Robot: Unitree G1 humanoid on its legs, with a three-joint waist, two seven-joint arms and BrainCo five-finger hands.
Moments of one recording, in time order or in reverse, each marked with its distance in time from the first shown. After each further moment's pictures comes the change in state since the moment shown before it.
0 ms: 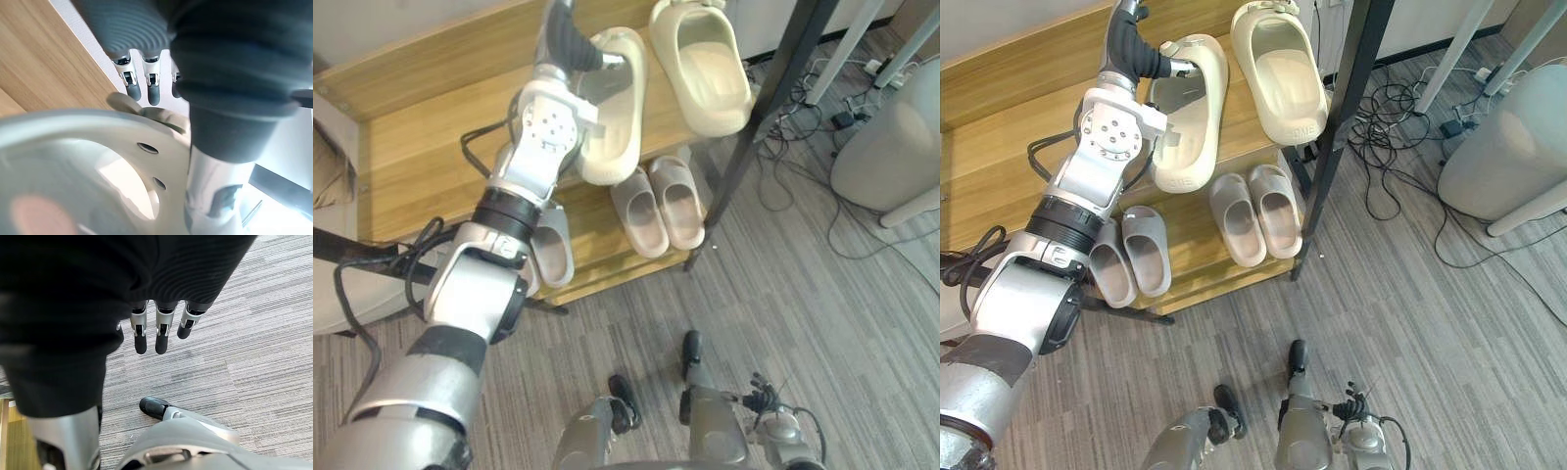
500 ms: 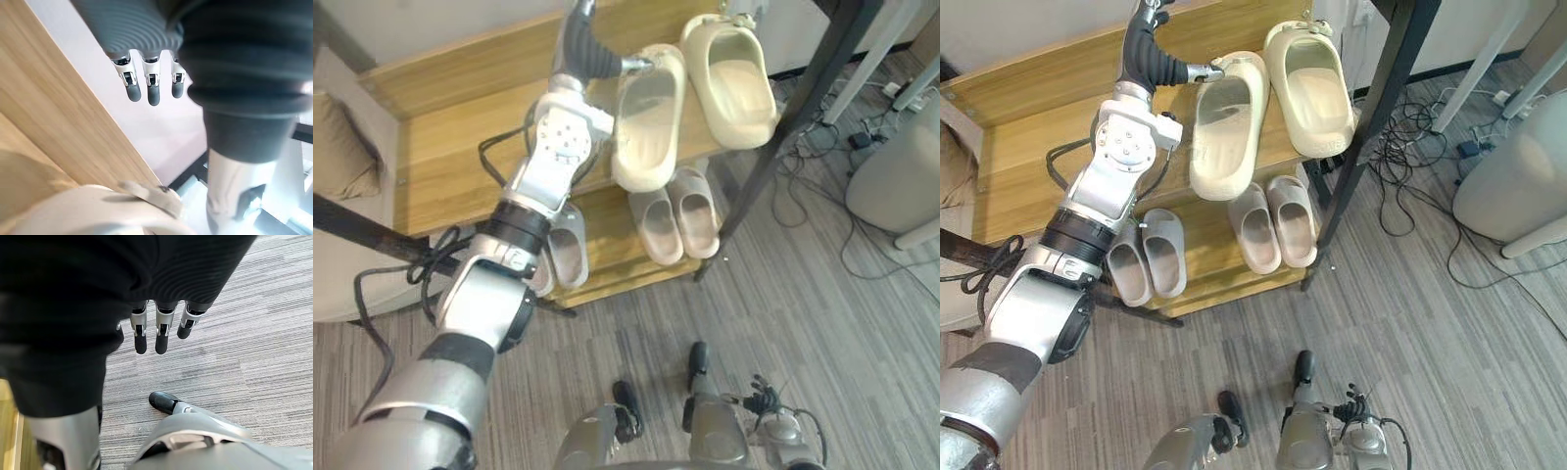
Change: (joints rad) left arm 0.071 -0.032 0.001 -0.106 -0.037 -0.002 0.004; right arm 0.002 -0.005 0.004 0.004 0.000 0.006 0.002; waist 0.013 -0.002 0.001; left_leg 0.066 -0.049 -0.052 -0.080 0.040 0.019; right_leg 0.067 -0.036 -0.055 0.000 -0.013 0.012
